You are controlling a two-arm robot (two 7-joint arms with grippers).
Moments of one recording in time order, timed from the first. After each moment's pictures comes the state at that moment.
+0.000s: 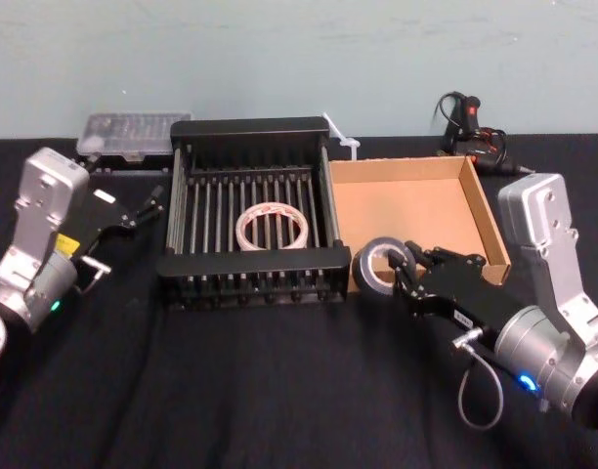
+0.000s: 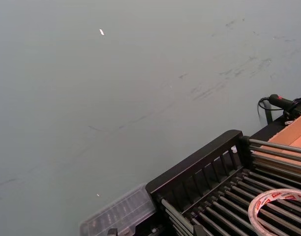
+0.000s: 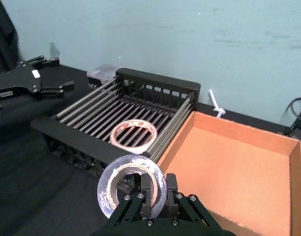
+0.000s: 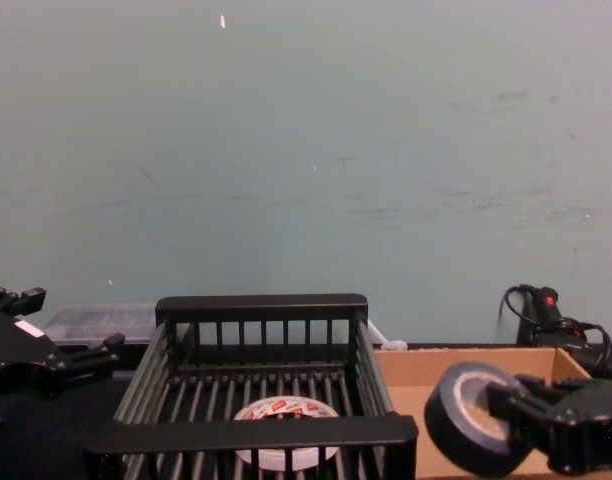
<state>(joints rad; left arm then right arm) -0.20 0.60 0.45 -1.41 -0.25 -0.12 0.03 -0.13 0.36 -0.26 -1.91 0.25 0.35 0.22</state>
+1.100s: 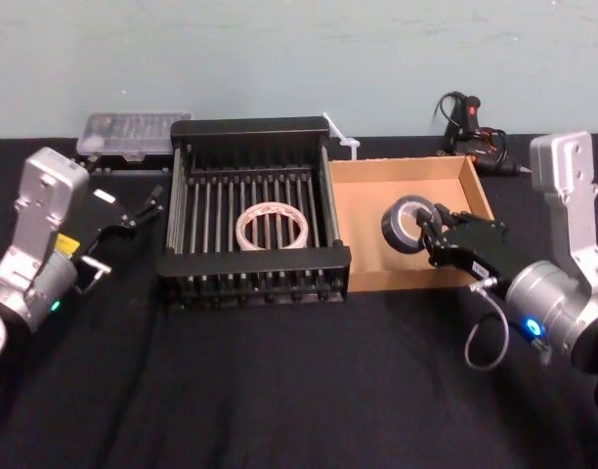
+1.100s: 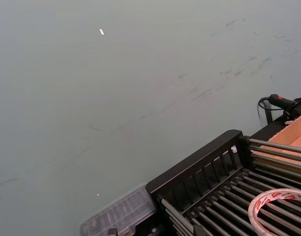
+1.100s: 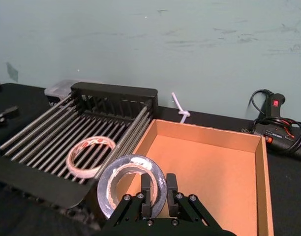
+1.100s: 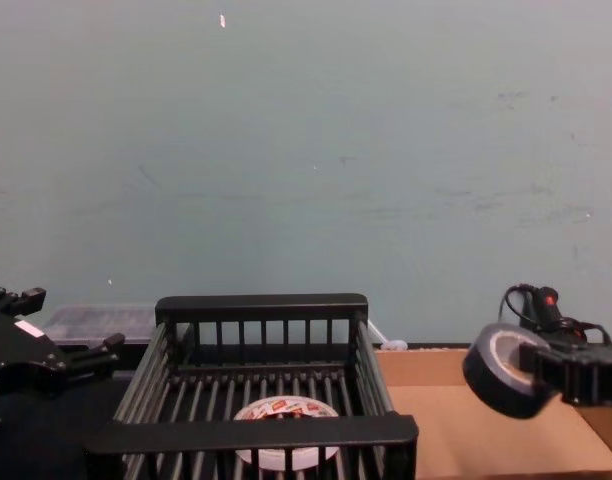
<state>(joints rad) -0.20 0.60 0.45 -1.41 -0.25 -0.12 0.03 -0.01 0.27 -0.18 -1.76 0.29 0.38 0.21</state>
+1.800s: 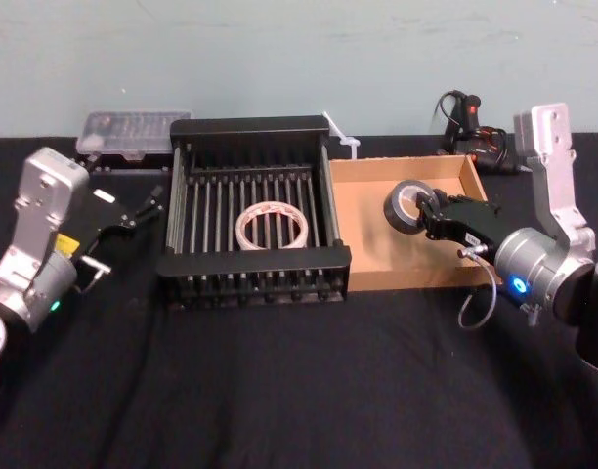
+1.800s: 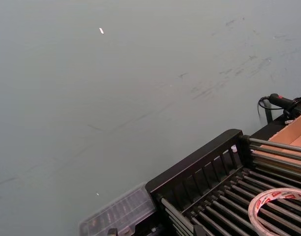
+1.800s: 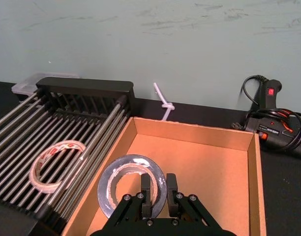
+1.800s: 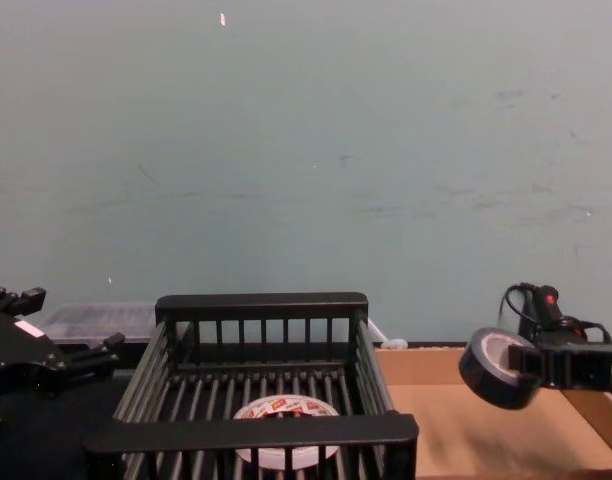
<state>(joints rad) -0.20 0.60 0.45 -1.41 -0.25 -0.12 0.03 0.17 0.25 -0.20 -1.55 0.33 0.44 0.19</state>
